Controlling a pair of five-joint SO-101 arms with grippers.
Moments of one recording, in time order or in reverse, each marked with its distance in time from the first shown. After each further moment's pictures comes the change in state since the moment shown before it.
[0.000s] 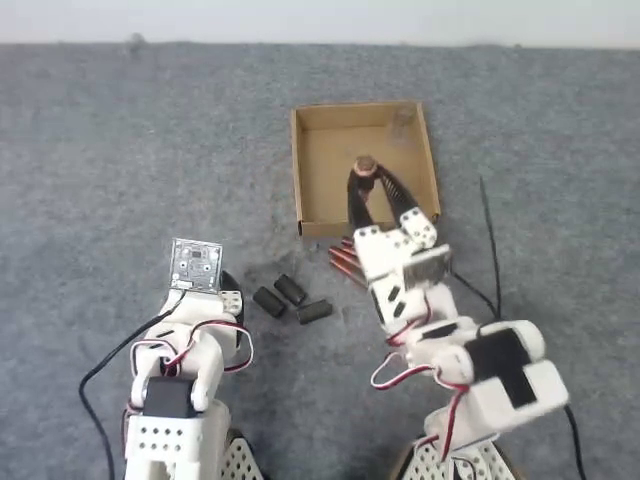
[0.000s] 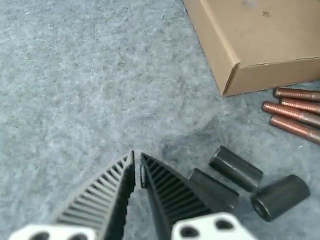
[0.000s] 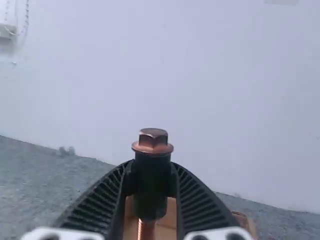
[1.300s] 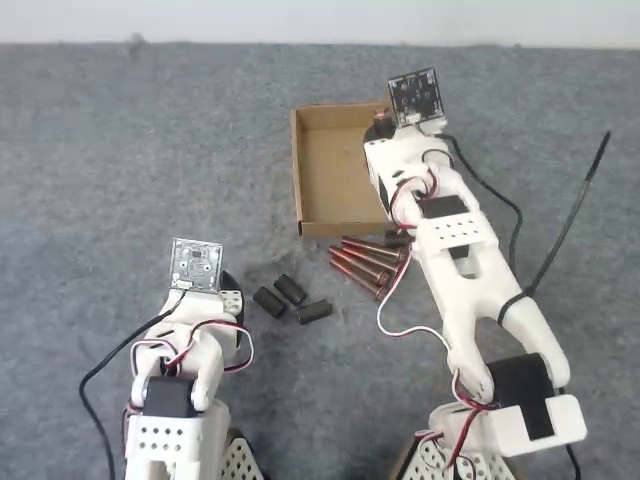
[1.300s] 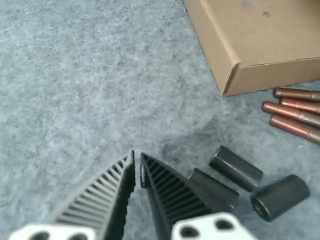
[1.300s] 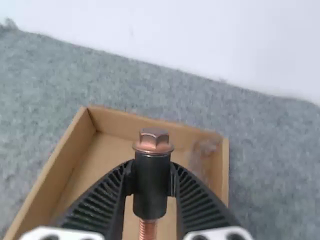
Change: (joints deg) left arm 0.0 0.0 0.0 0.0 0.0; right arm 6.6 -7.7 -47.7 95.7 0.1
